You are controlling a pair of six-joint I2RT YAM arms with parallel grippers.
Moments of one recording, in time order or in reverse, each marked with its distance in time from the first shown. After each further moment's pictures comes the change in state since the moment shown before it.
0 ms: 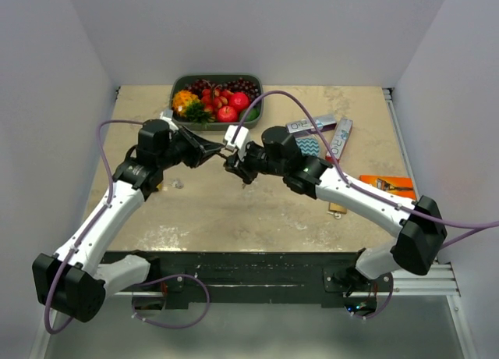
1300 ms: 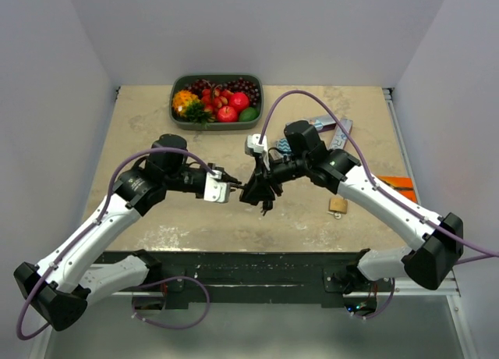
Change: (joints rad) left arm -0.264 -0.107 0.059 -0.291 0.451 2.186; right arm -0.135 -0.134 0.022 -0.396 -0.610 0.039
